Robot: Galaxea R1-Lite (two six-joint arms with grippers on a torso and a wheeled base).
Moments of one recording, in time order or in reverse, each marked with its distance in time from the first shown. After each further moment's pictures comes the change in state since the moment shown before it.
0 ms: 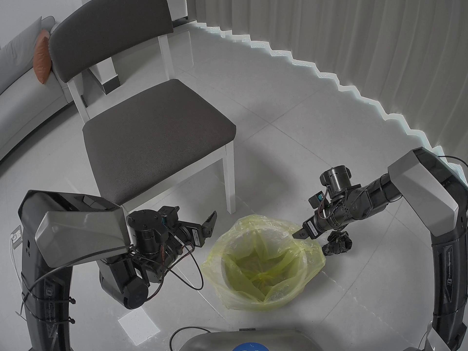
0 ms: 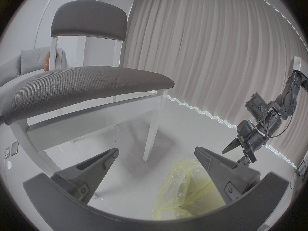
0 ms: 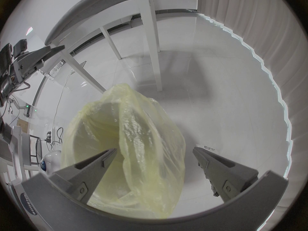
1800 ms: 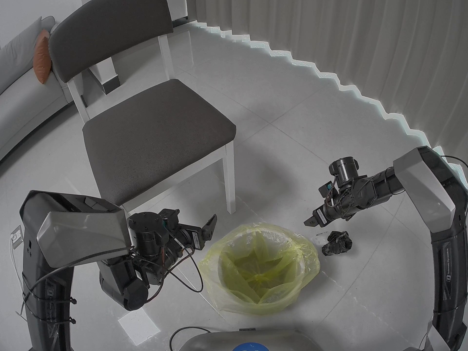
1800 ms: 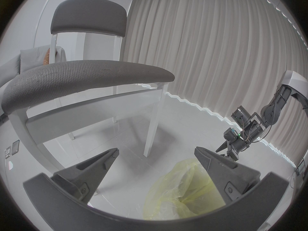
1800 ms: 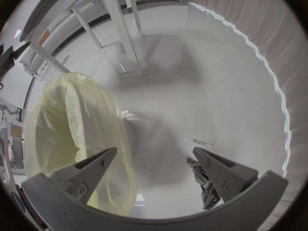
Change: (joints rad) left arm -0.001 0.007 0.012 0.000 -0.002 0.000; right arm -0.066 0.040 -0.134 0.070 -0.063 -0.020
